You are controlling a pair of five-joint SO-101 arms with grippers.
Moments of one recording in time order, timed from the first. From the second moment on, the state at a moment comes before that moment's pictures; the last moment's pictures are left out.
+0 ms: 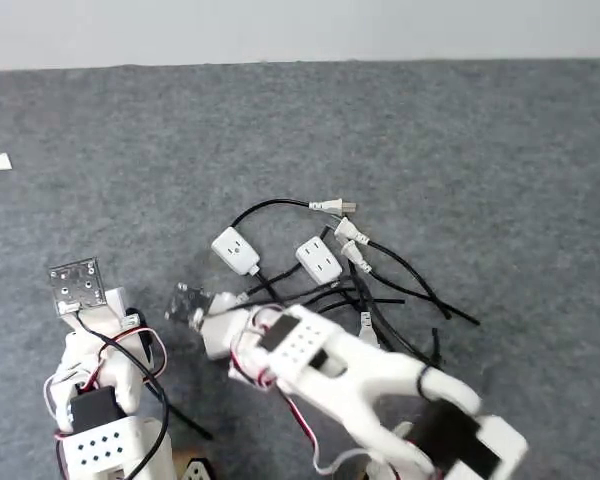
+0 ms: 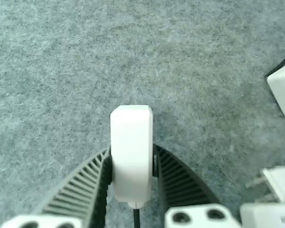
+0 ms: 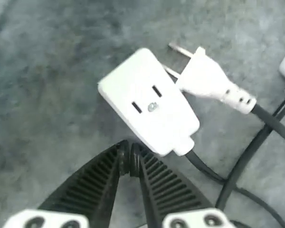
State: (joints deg) left arm -23.5 -82.8 91.1 54.0 3.3; right arm -52.9 -5.1 45.3 40.0 18.4
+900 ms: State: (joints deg) left arm -23.5 -82.8 91.1 54.0 3.3; right arm -31.6 4.3 11.3 60.8 14.0
